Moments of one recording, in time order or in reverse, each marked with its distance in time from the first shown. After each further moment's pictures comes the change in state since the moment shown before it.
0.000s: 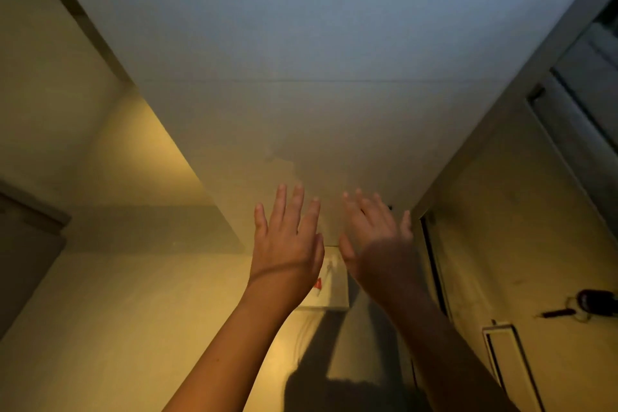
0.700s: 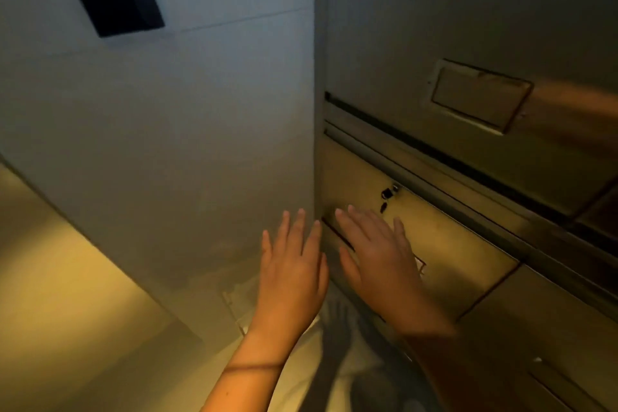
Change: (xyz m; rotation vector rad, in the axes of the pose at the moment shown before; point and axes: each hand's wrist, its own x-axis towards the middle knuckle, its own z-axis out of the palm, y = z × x) left_hand -0.077 0.009 -0.191 -0.231 0.118 0.649; right_hand -0.139 -0.163 -0.171 -0.199 0.381 0.478
